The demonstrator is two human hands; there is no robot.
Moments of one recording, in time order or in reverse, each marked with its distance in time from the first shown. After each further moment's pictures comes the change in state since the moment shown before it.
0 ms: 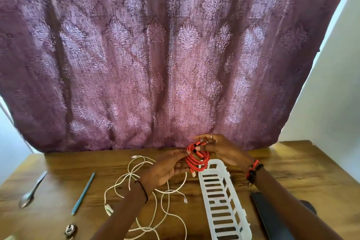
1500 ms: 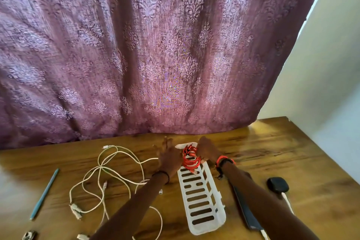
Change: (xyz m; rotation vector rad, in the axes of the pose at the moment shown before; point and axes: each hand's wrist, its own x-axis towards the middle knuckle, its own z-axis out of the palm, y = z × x) left_hand 0.115 -0.103 0.026 1.672 0.339 0.084; right_hand 0.032 0.093 -0.035 -0.802 0.309 0.358
